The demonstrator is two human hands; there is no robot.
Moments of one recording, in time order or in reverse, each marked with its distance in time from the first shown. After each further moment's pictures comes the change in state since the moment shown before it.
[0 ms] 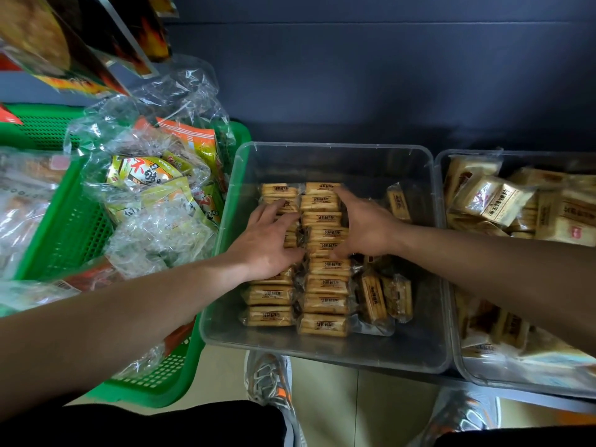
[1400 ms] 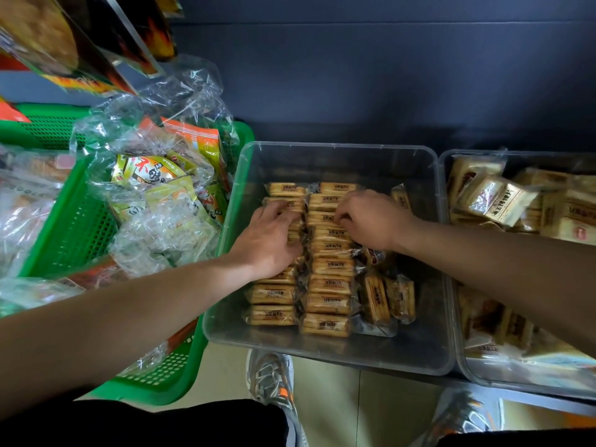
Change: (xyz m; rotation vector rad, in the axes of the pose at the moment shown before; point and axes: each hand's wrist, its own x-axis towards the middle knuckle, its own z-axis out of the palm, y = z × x) left_hand -0.003 0.003 0.001 -0.003 0.112 0.014; right_hand 0.003 0.001 -0.008 -0.405 0.125 -0.173
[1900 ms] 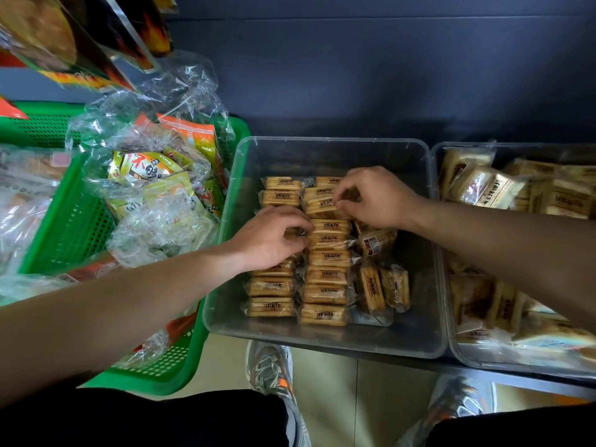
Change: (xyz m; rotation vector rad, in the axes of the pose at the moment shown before) left_hand 0.001 -0.004 -0.003 -0.108 -0.036 0.237; right_hand -0.007 0.009 -0.022 0.183 0.128 -0.057
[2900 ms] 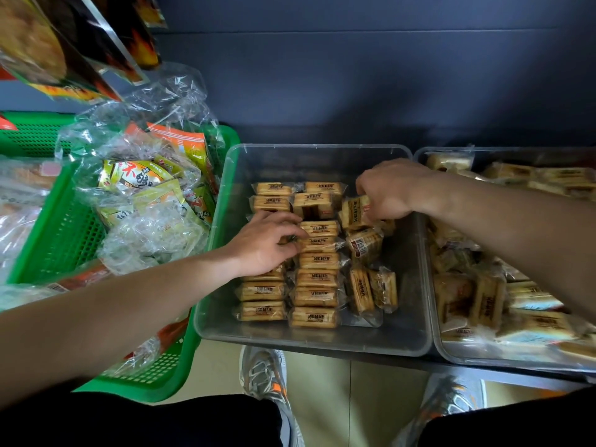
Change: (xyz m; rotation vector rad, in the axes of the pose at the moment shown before) left_hand 0.003 0.003 0.003 0.072 -0.110 -0.028; right_hand -0.004 -0.009 -0.052 -0.548 -0.372 0.221
